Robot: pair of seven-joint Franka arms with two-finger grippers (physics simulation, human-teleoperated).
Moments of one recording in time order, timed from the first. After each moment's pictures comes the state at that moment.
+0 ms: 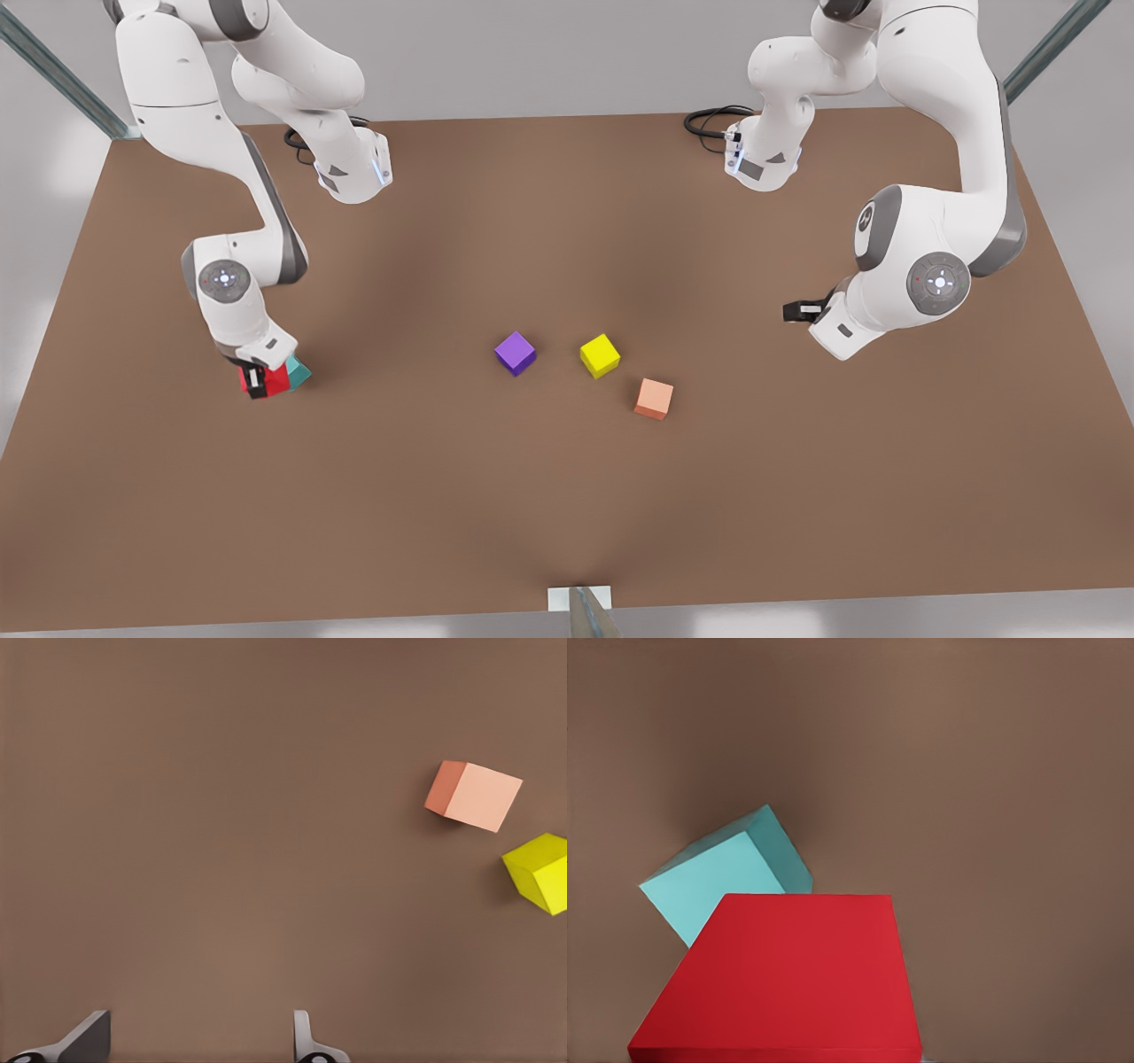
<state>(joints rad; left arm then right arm) -0.06 0.24 -0.13 -1.62 0.02 1.57 -0.16 -0.09 0.20 -0.01 -2.30 -0.59 2.64 -1.51</state>
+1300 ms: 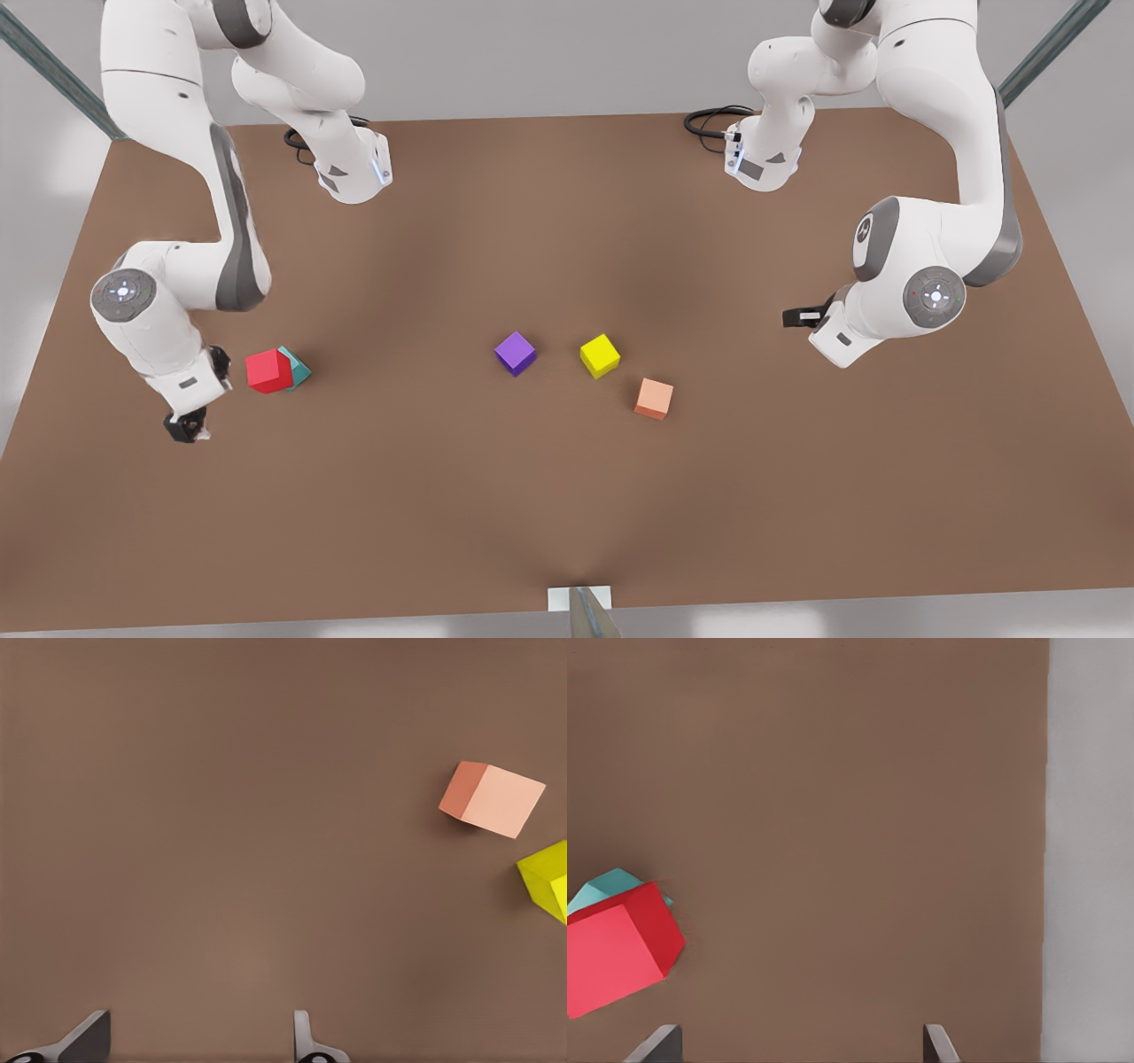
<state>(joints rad) -0.05 0.27 -0.13 -1.62 0.03 1.57 -0.19 -0.06 0.31 0.00 -1.76 -0.16 2.25 -1.36</state>
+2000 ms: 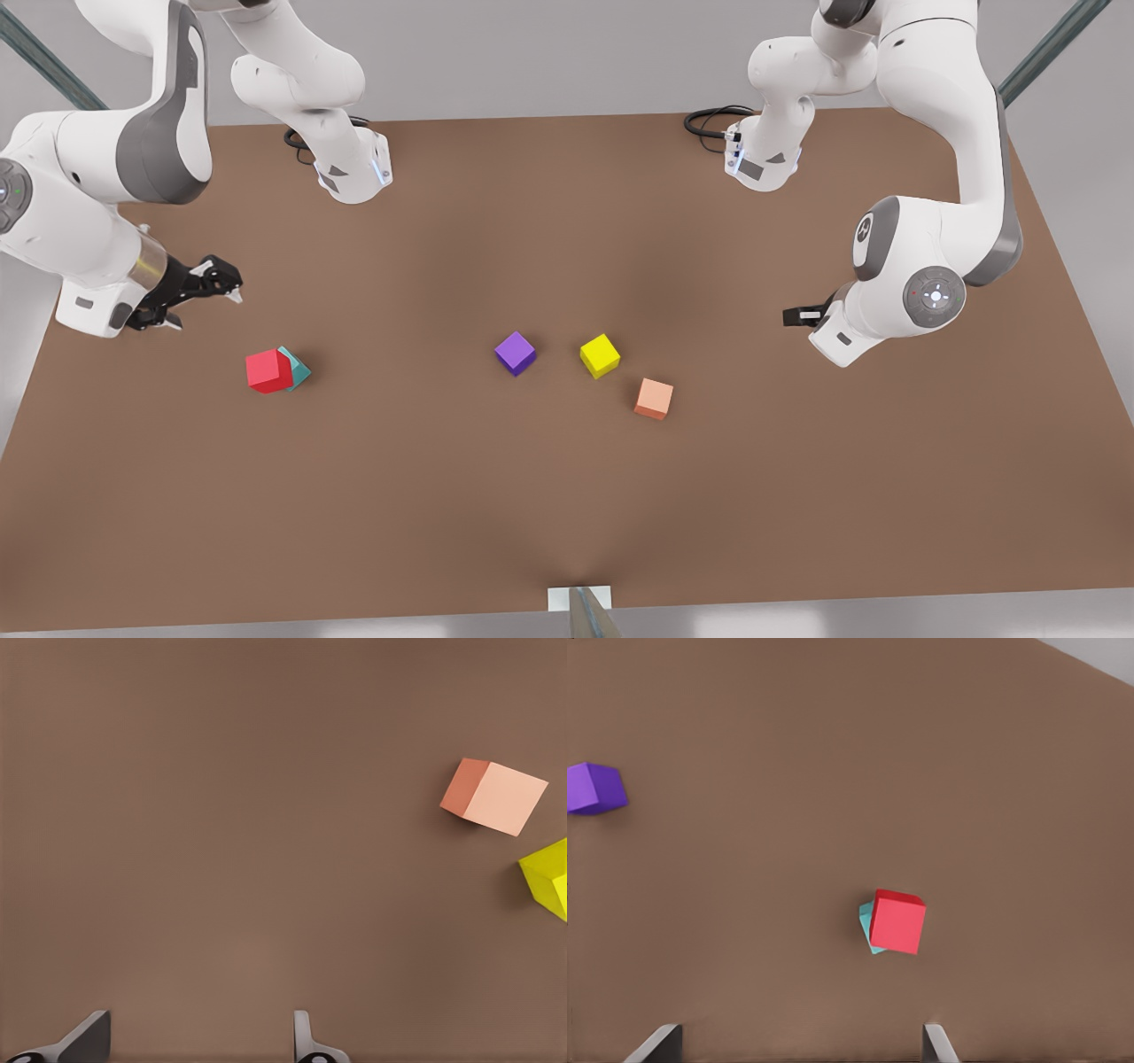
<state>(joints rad) -0.05 0.27 -0.13 -1.62 0.03 1.56 -0.19 0.01 0.07 -0.01 -1.56 0.00 1.53 -0.43</state>
